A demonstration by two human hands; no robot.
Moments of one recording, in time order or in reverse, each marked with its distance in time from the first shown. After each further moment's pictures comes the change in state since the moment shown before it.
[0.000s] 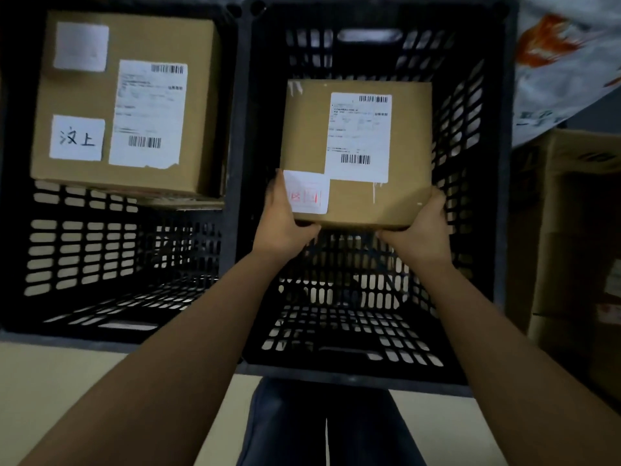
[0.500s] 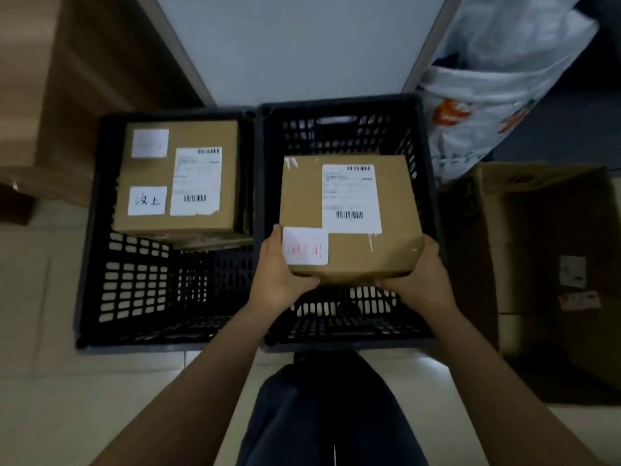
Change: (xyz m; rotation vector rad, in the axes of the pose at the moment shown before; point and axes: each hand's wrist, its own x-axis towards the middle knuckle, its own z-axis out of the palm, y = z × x) left_hand -0.116 0.039 -0.079 -0.103 -0.085 0.067; right_hand -0.139 -0.044 -0.067 0.104 0.011 0.029
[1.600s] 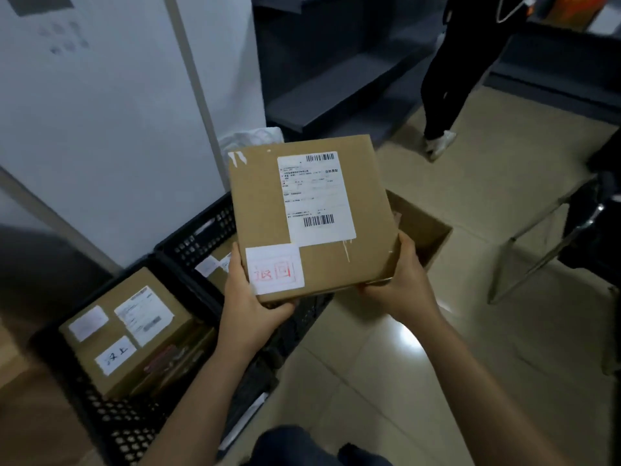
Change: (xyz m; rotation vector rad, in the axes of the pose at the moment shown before) left_hand -0.224 0.067 -0.137 -0.084 -0.439 0.902; right_hand -0.392 -0.064 0.017 0.321 0.841 -0.047
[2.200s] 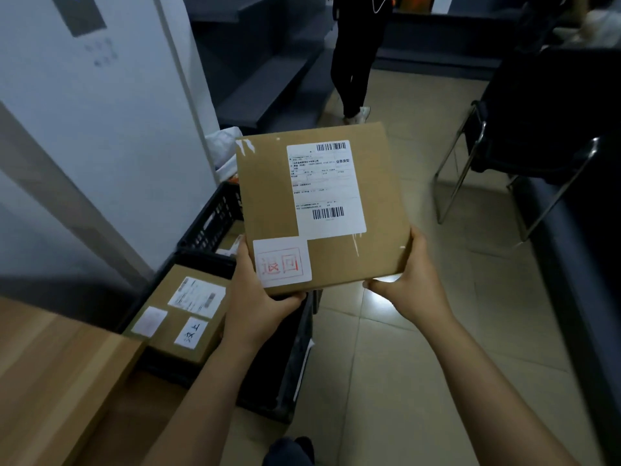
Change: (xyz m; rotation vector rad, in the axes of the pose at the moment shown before) left_hand -0.123 -0.032 -0.234 0.034 -0.357 0.122; right_hand -0.274 -0.115 0.164 0.010 0.415 0.159
